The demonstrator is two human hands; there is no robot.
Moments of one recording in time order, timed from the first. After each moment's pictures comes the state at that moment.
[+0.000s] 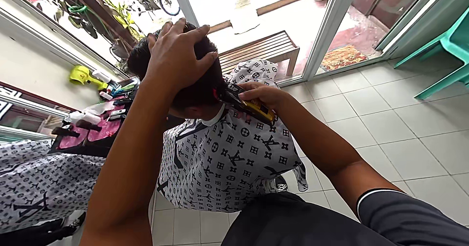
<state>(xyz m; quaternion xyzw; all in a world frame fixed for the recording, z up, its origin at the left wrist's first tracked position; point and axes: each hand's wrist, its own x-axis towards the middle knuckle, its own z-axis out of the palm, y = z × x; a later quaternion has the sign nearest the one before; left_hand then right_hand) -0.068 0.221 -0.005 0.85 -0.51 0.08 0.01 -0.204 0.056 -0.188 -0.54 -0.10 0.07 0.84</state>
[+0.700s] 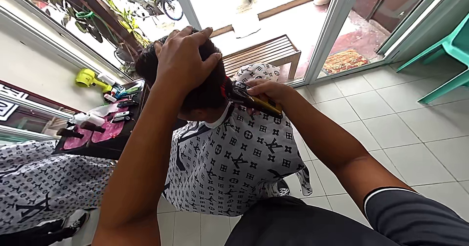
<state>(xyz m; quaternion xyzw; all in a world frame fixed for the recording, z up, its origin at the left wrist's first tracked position) -0.069 0.220 -0.008 0.86 -0.50 0.10 0.06 -0.193 0.028 -0.191 -0.53 -0.12 0.09 0.83</state>
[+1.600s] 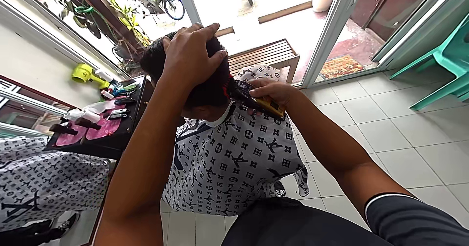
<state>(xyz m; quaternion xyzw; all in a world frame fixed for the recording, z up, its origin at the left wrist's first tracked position) -0.067 0.220 -0.007 0.85 -0.51 0.08 0.08 -0.202 0.035 -0.174 -0.57 -0.11 0.08 0.81</state>
